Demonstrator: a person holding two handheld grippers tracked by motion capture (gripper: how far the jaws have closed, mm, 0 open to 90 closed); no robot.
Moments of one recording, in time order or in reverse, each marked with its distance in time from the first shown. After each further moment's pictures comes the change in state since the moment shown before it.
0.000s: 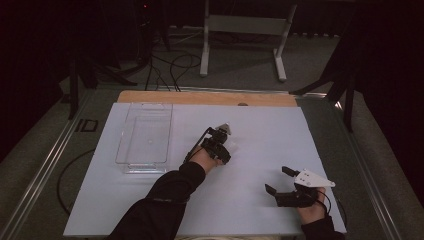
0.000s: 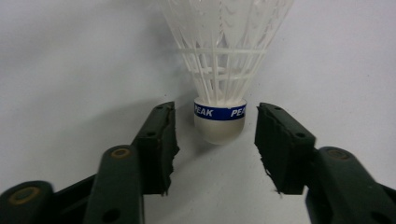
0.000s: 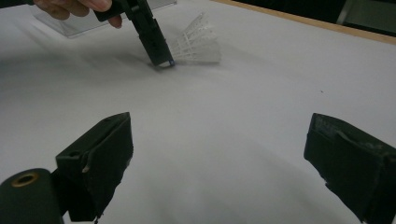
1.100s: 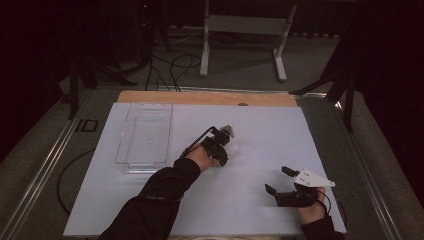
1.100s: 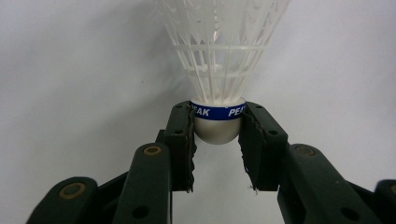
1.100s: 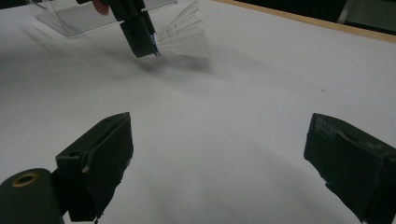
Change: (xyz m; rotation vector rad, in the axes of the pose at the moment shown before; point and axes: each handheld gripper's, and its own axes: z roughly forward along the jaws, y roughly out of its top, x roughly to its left) left arm -0.006 -0.005 -0.020 0.049 -0.050 0.189; right arm 0.000 0.000 0.001 -0.003 0.004 0.005
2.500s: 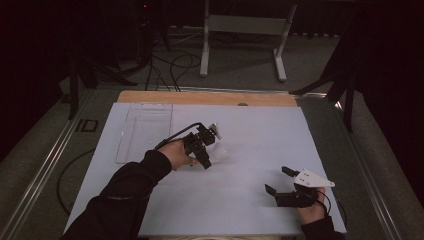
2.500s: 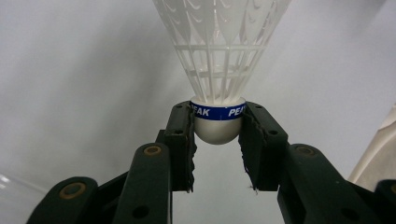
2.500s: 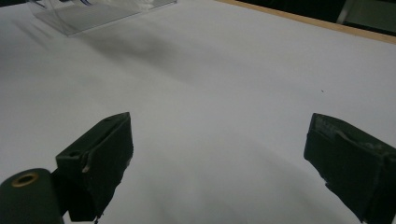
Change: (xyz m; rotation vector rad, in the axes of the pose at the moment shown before) left arm 0.011 -0.042 -0.070 0.043 -0.042 0.216; right arm 0.001 0.000 0.000 0.004 -0.002 -0.006
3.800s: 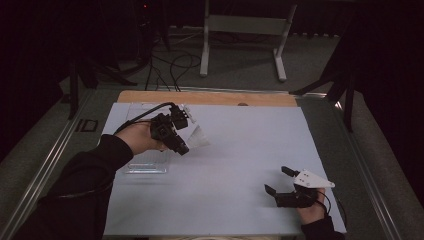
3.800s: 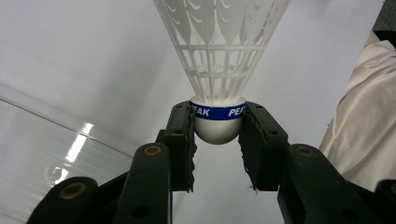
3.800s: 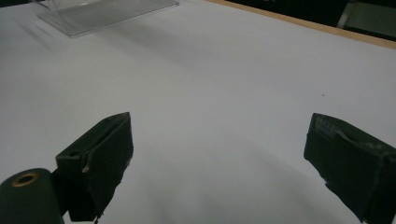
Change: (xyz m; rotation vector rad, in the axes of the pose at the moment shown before) left arm 0.012 -0.046 -0.099 -0.093 0.032 0.127; right arm 0.001 0.001 0.000 -0.011 0.002 -0.011
